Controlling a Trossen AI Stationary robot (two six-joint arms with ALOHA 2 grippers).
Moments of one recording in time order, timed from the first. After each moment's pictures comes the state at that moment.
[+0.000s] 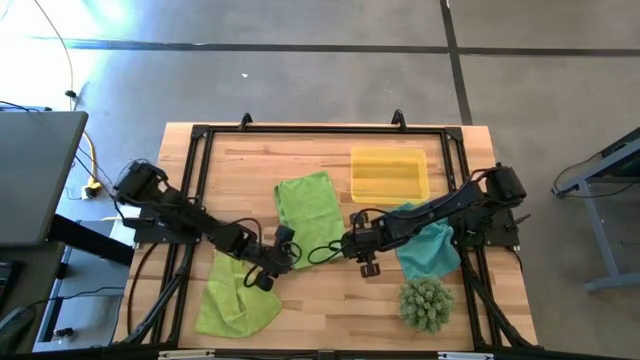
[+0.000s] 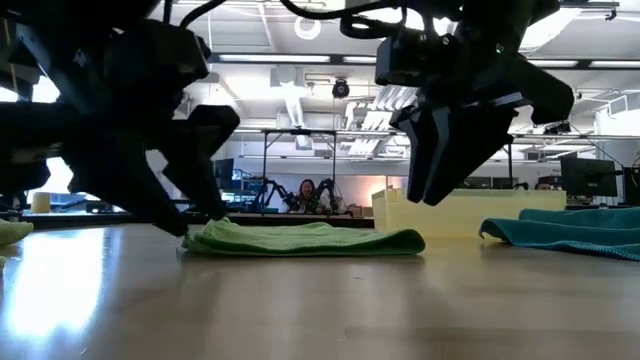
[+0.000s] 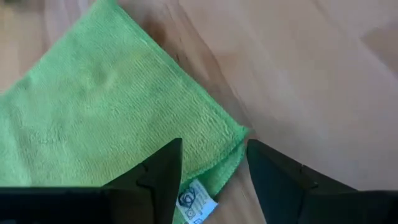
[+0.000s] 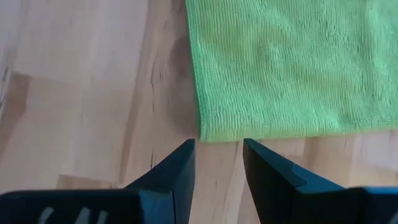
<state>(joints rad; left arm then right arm) -0.31 1.64 0.67 0.09 -0.24 0.19 0.28 1.75 1.09 -0.50 0.12 0.02</state>
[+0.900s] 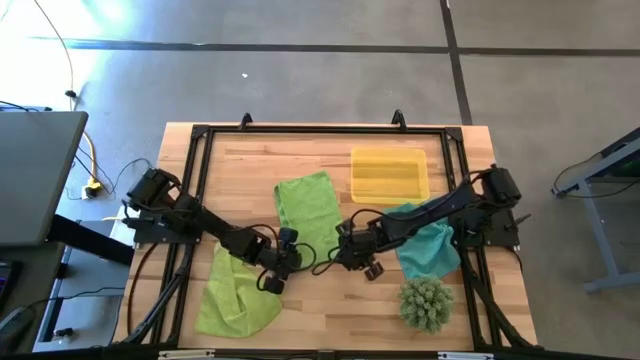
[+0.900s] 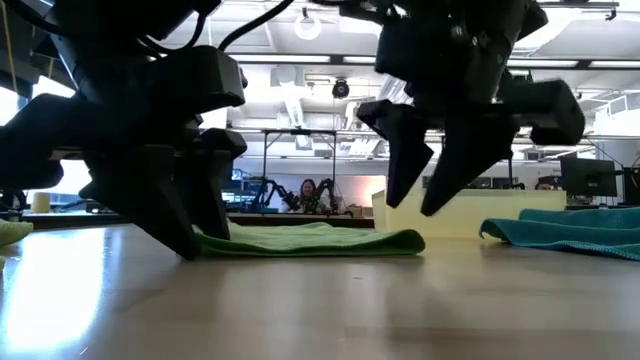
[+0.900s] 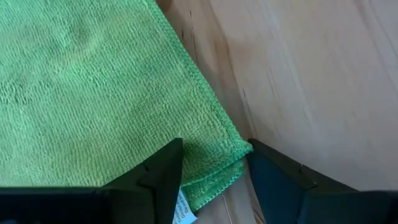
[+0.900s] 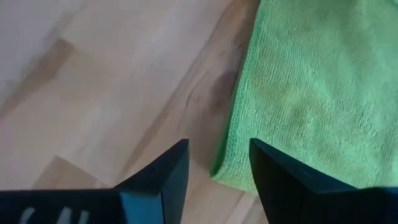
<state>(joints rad) -0.31 1.76 0.82 -0.12 -0.21 -0.08 0.27 1.79 1.09 -0.41 0.02 -0.40</state>
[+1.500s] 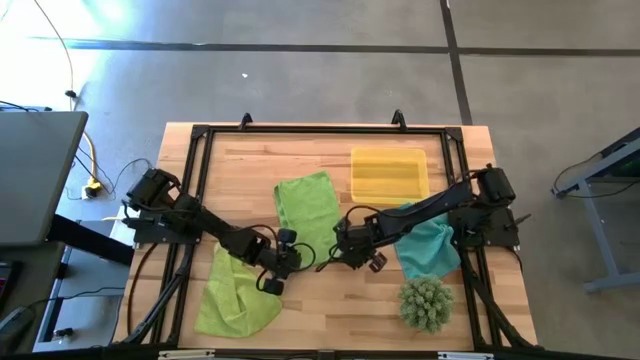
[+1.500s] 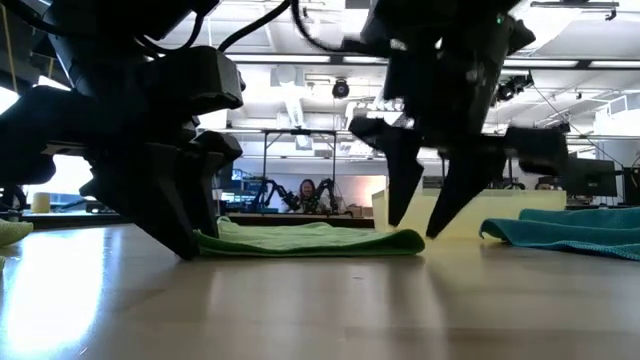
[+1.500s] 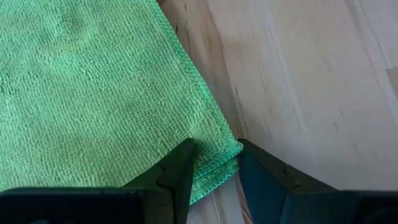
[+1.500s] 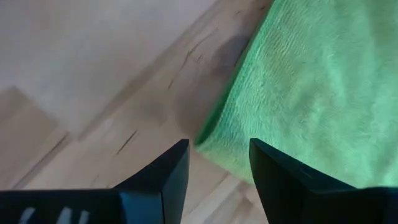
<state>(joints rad) -0.31 1.77 0.81 -0.12 -0.19 -0.13 0.23 1.84 1.09 -0.43 0.03 -0.64</state>
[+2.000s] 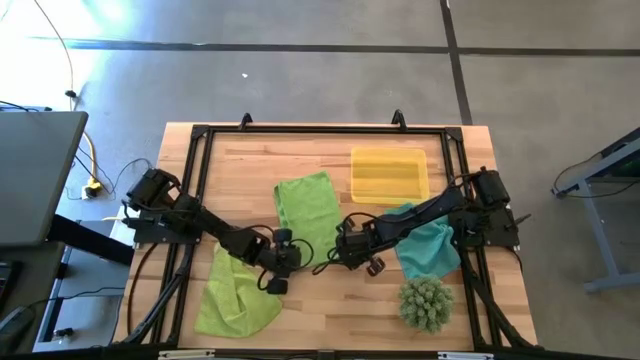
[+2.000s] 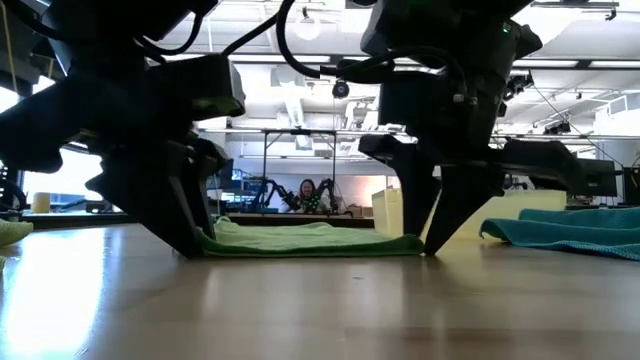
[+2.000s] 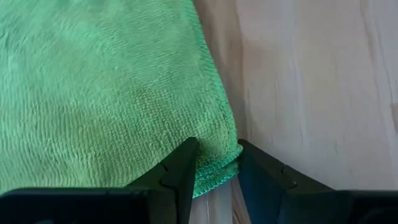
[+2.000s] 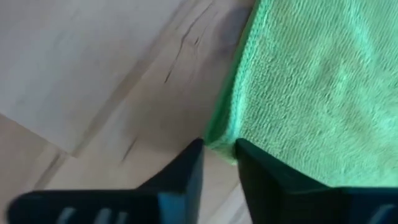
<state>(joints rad) -0.31 1.77 0.81 -0.12 -0.19 -0.35 0.25 1.89 1.09 -0.44 0.07 -0.44</state>
